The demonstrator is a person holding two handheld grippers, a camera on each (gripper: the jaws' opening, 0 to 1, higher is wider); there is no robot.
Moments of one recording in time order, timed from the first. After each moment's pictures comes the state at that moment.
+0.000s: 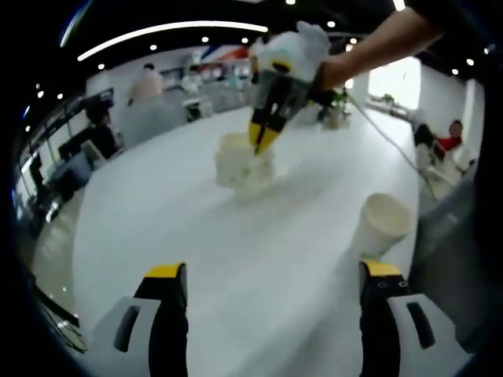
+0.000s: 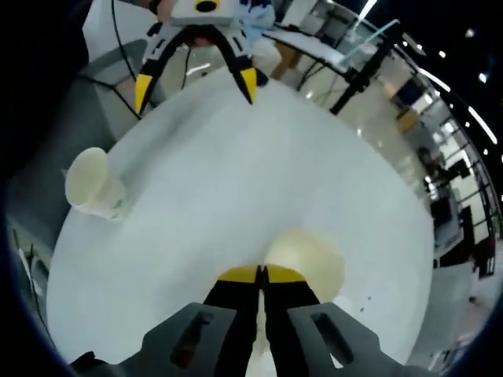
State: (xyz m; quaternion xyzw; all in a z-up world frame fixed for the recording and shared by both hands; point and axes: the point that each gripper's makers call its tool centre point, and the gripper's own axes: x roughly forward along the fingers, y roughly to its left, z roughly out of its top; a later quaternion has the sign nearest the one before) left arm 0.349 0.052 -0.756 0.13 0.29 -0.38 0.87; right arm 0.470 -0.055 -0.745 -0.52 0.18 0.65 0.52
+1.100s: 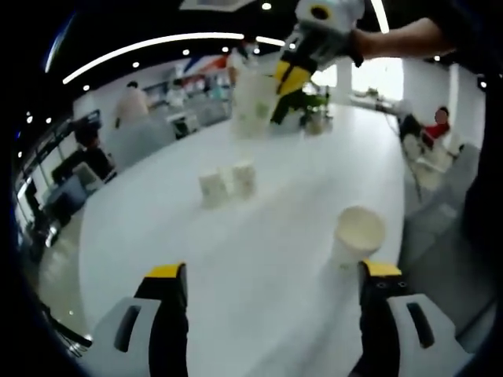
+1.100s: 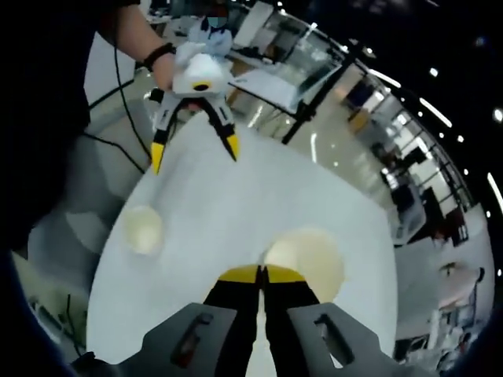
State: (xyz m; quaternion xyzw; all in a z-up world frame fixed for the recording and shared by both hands) left arm 0.331 0.032 -0.724 0.16 0.26 -0.41 0.86; right arm 0.405 -0.103 -0.613 -0.47 0.14 0.59 0.64
